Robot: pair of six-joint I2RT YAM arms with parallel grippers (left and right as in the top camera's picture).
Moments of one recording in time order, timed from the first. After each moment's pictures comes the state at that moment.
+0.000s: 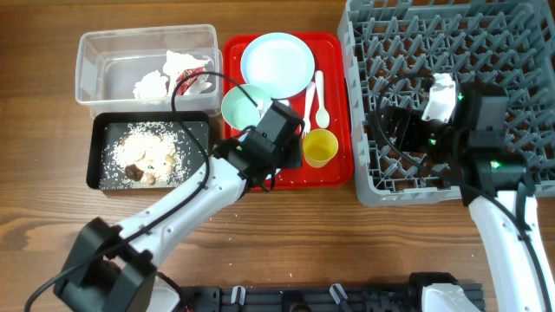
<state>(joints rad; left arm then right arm) -0.69 1.58 1.05 -0.44 0.00 -0.65 -0.01 1.16 1.00 -0.67 -0.40 0.22</state>
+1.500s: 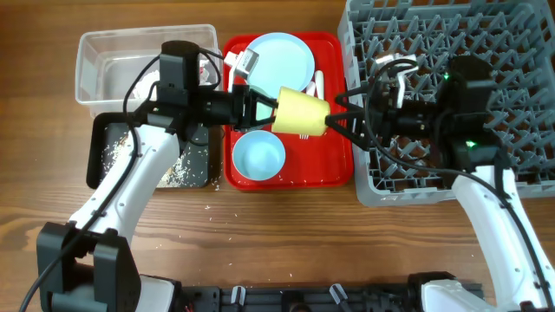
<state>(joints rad) -0.22 1.58 1.13 -0.19 1.37 -0.65 0.08 1.29 1.00 -0.19 -1.24 0.22</state>
